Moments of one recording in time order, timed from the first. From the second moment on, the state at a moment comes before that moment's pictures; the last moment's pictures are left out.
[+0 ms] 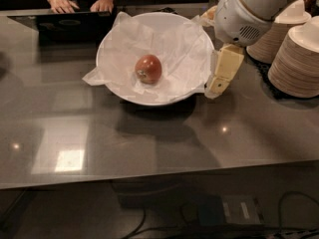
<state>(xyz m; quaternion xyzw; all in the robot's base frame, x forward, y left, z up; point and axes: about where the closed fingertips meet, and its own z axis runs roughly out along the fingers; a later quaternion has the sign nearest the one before) 0.535 -0.108 0.966 -0.69 0.68 0.02 0.25</state>
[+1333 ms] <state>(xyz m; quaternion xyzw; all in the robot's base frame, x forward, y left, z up) 0.612 -0.028 0.959 -0.71 0.59 0.12 0.37</state>
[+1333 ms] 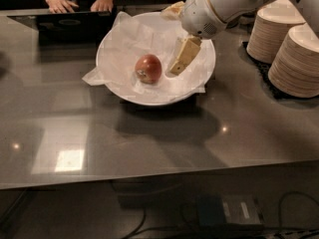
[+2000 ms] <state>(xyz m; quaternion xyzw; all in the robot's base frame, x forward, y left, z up) 0.625 -0.015 0.941 -0.71 0.58 0.14 0.36</state>
